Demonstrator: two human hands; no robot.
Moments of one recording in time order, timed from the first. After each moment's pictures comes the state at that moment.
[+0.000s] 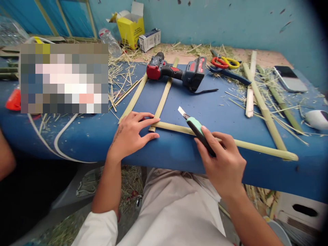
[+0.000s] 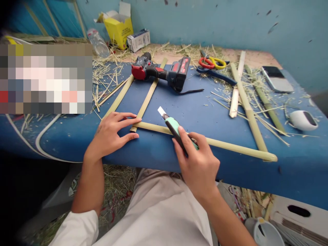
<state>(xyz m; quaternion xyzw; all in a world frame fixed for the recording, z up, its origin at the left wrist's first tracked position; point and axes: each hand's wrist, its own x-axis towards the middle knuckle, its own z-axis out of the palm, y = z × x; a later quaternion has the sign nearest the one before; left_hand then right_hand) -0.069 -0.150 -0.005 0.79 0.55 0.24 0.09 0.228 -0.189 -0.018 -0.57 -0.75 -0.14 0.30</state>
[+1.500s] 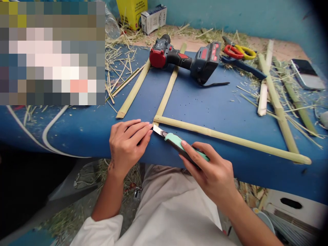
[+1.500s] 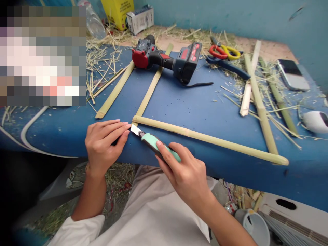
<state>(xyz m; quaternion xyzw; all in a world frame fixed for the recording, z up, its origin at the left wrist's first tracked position) -0.062 -0.196 -0.046 0.72 0.59 0.36 -0.02 0.212 -0.206 -0.020 -0.43 -0.86 -0.01 0.27</state>
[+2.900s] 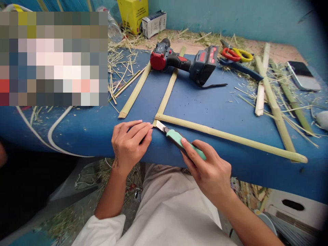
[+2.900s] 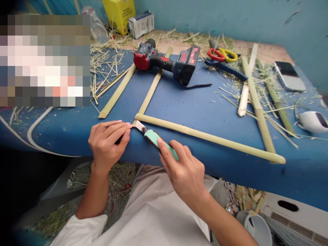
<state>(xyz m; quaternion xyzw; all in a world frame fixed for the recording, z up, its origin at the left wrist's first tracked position) -0.056 -0.190 -0.050 0.73 0.55 0.39 -0.13 0.207 -0.211 -0.026 -0.44 -0.85 -0.11 0.25</state>
